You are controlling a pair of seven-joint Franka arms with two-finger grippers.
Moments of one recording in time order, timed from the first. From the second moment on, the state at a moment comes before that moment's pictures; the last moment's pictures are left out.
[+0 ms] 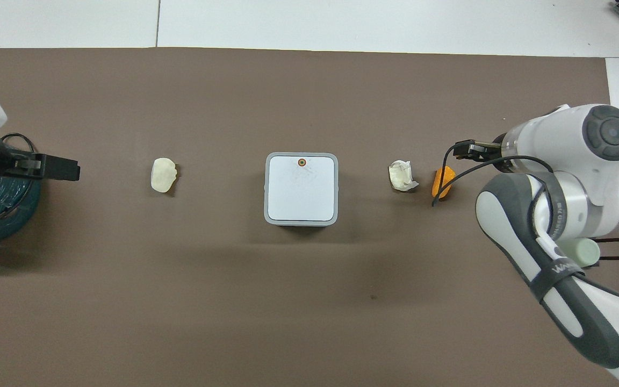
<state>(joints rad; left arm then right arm) -0.01 -0.09 -0.11 -1.72 -0.03 1.73 0.04 0.10 0.25 -0.04 -1.97 -0.02 2.37 0.29</state>
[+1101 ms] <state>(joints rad) -0.35 0.10 -0.12 -1.72 -0.03 1.98 -0.56 0.17 0.33 -0.04 -2.07 -0.02 2.54 0.32</state>
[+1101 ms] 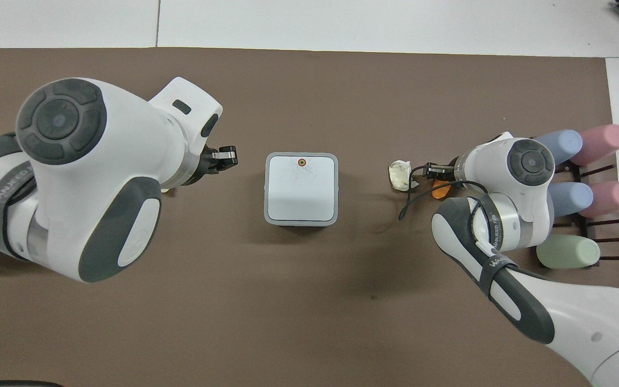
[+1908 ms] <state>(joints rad) -0.46 0.22 -0.12 -1.72 -0.04 2.24 -0.70 0.16 0.28 -0.04 -1.99 -0.02 2.54 0.32</state>
